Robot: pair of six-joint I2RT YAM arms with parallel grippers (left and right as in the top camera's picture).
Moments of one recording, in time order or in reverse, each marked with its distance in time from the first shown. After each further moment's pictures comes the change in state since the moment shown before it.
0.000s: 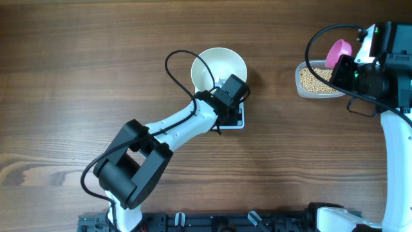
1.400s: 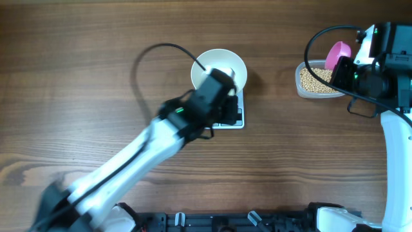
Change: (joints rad) left arm 0.014 -0.487 -0.066 -0.022 0.132 0.000; right arm 0.000 0.000 0.000 -0.021 0.000 -0.027
